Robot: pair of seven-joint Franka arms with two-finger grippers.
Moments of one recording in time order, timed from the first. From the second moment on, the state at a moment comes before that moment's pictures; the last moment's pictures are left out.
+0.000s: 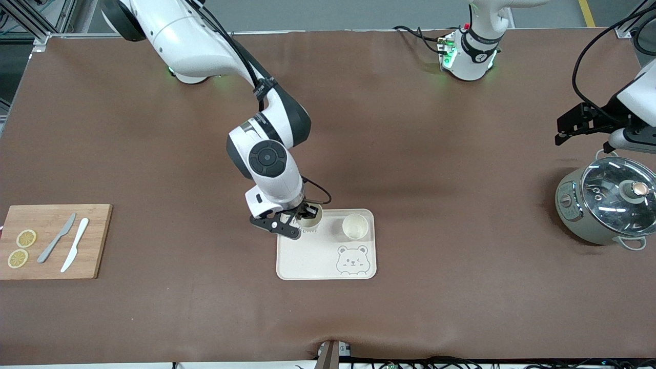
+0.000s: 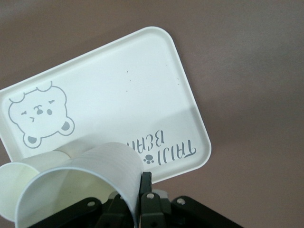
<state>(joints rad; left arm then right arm) -0.05 0.01 -0.02 -1.56 -0.03 1.62 0.13 0.56 0.78 0.07 -1.23 -0.03 2.08 0.97</state>
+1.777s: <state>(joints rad) -0.06 0.04 0.00 -1.52 -0.04 1.60 0.12 0.53 0.92 0.05 -1.26 -0.04 2.27 0.95</state>
